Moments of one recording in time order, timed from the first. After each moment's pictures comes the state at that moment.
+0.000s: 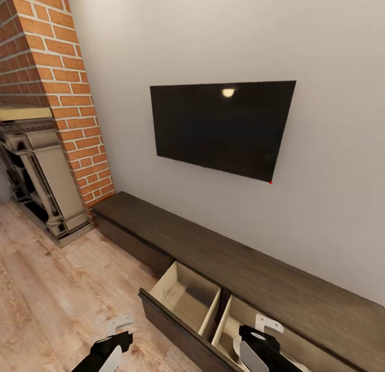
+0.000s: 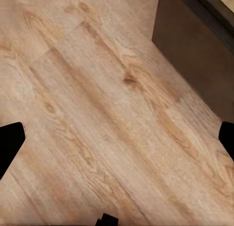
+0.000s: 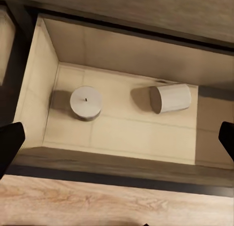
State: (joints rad) left arm -0.37 0.06 -0.29 -0.61 0.54 0.27 0.44; right arm -0.48 0.02 0.61 -0.46 -0.85 0.03 -0.67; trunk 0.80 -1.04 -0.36
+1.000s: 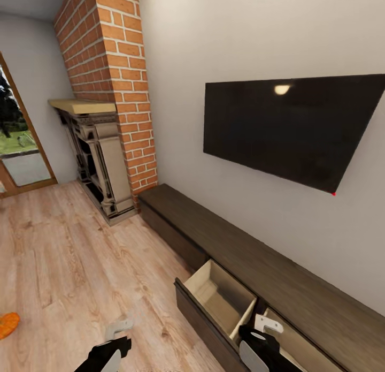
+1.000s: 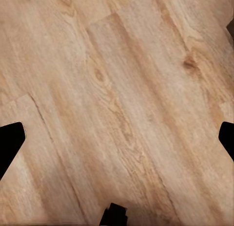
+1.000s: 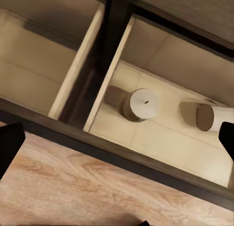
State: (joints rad) left arm -0.37 0.05 -0.29 -0.57 0.53 0.26 0.44; right arm -0.48 0.02 0.61 -0.46 -0.85 0.04 -0.66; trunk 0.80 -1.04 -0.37
